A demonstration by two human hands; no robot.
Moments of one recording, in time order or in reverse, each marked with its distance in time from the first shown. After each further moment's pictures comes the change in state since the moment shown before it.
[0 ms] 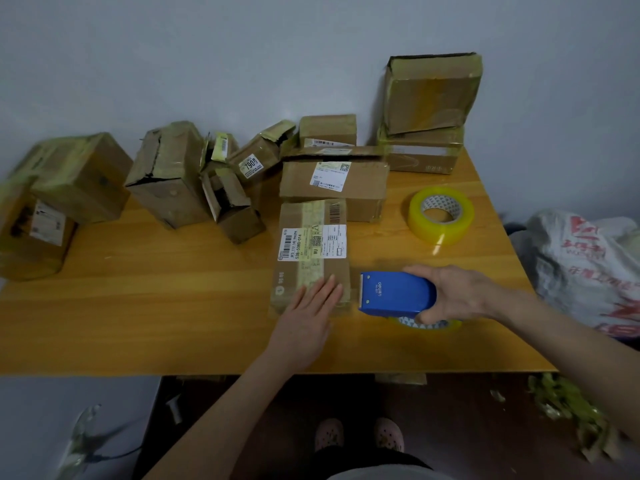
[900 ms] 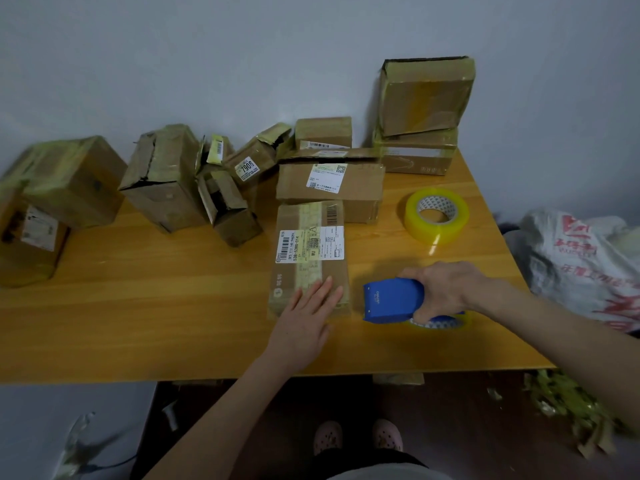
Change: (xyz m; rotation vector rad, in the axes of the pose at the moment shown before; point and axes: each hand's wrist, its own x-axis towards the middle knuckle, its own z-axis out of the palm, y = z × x) left_hand -0.002 -0.002 -0.004 -0.057 0.051 0.024; right_hand 0.010 -0.019 -0.009 -0.307 -0.142 0.096
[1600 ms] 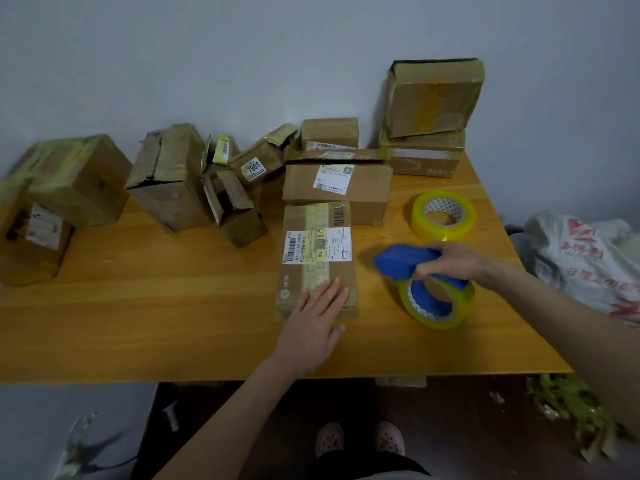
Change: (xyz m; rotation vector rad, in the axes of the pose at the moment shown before) left_hand -0.001 0.000 -0.001 -0.111 0.005 -0.006; right_hand 0.020 0.021 -0.013 0.924 0.113 0.188
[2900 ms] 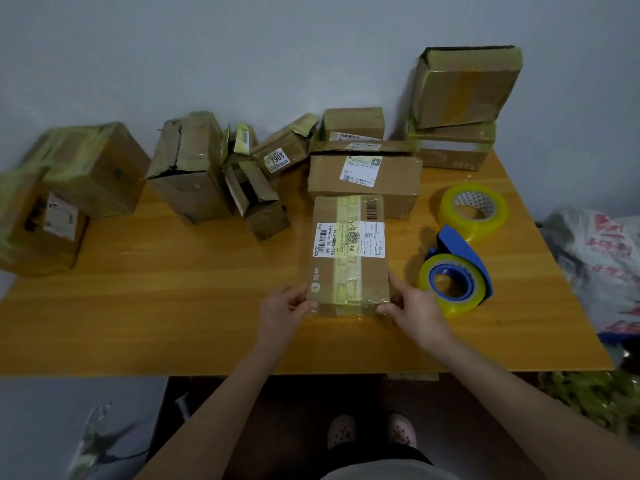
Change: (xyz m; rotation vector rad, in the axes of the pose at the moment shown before) left_hand -0.024 -0.074 -0.013 -0.699 0.409 -0.428; right_hand -0.016 -0.033 0.155 -0.183 0.313 -0.199
